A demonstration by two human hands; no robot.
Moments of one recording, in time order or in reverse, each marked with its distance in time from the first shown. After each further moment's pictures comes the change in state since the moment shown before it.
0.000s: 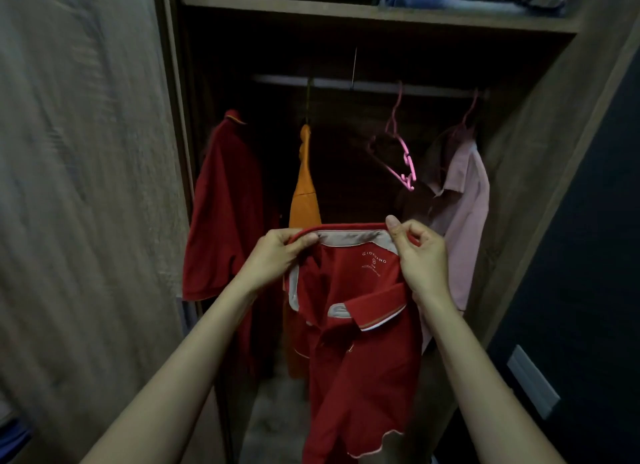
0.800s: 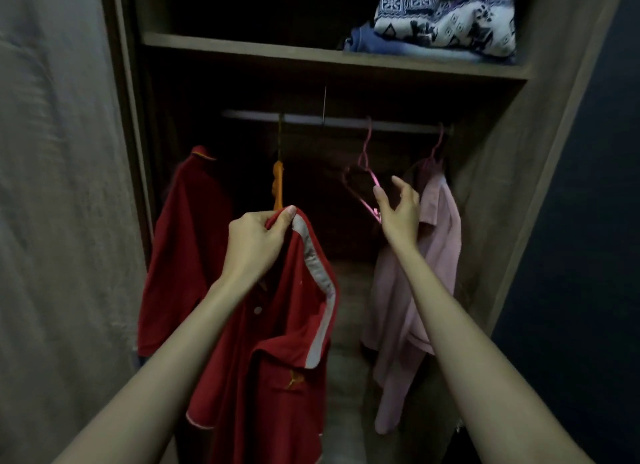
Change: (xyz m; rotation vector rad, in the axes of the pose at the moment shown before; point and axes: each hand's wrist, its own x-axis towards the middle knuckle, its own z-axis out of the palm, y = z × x) left_hand 0.056 0.055 0.006 0.291 0.465 0.215; right_hand 0.159 0.041 0.009 -0.245 0.140 -0.069
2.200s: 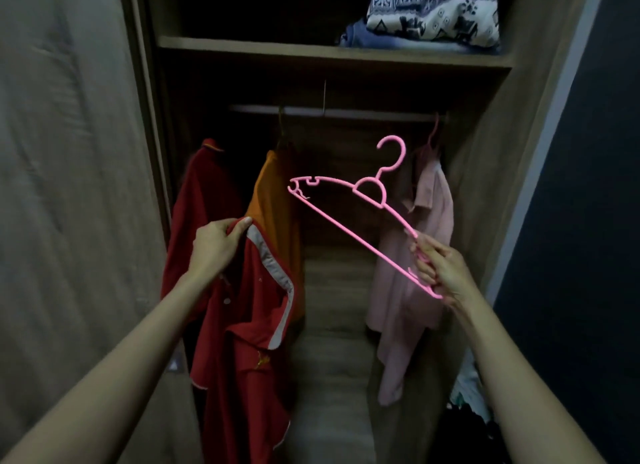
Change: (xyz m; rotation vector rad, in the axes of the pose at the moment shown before) left_hand -0.009 -0.082 -0.037 0.160 -0.040 -0.121; right_hand -0.096 0.032 -0.108 0.803 -0.368 0.492
